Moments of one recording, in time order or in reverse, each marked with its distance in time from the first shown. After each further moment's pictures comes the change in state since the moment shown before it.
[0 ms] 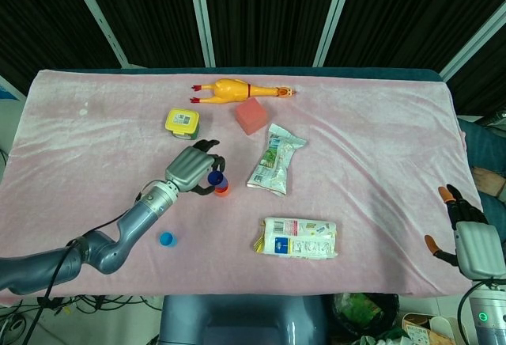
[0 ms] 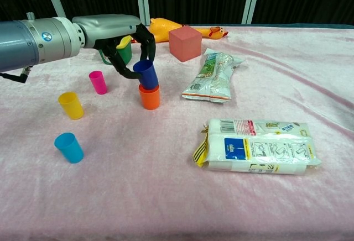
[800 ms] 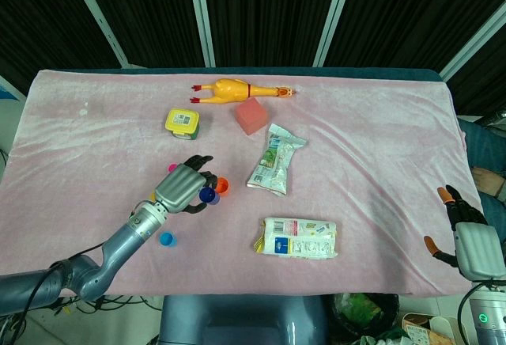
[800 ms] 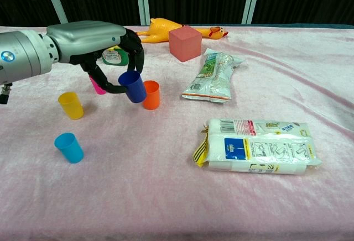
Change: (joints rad) left arm 0.107 0.074 0.060 -0.185 0.072 0.136 0.116; right arm -0.003 0.002 -0.005 -0.002 -0.011 0.006 0.003
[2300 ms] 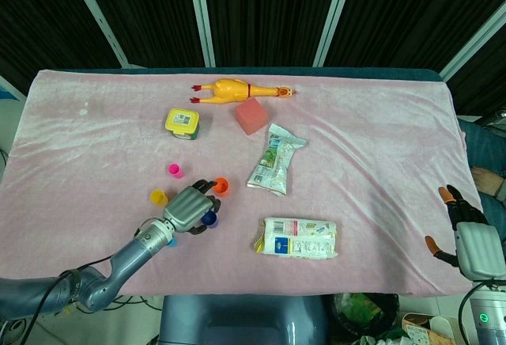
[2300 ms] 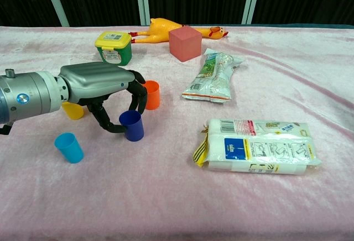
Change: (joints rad) left arm 0.008 -0.069 0.080 0.001 -0.051 -0.069 0.127; right arm 0.000 0.001 0.001 0.000 0.003 -0.002 0.007
